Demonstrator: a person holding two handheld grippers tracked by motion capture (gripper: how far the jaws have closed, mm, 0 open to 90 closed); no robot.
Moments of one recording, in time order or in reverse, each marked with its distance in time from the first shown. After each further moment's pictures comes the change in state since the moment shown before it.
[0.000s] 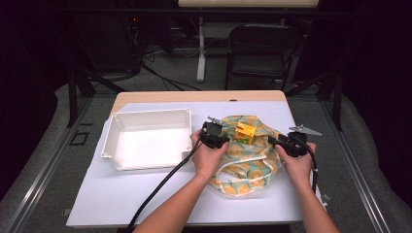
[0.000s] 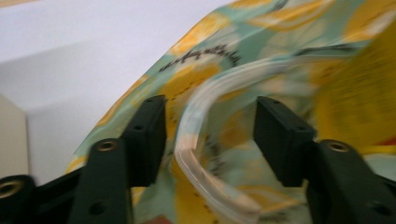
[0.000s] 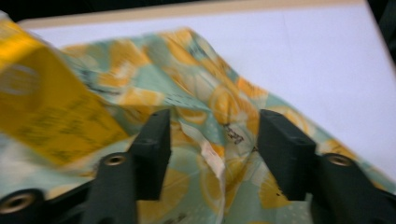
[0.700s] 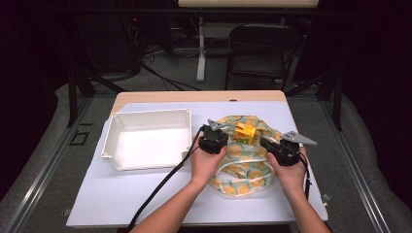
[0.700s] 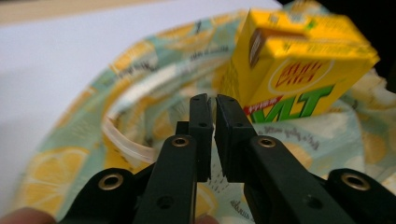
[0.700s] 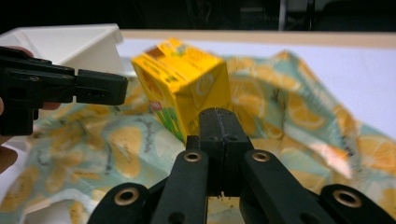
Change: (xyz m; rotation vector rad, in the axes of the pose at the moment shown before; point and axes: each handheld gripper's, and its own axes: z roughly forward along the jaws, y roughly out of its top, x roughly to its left) left arm -0.004 -0.013 -0.026 -0.054 -0.225 0.021; right arm 0.058 -0.006 -0.027 -0.078 0.157 -0.117
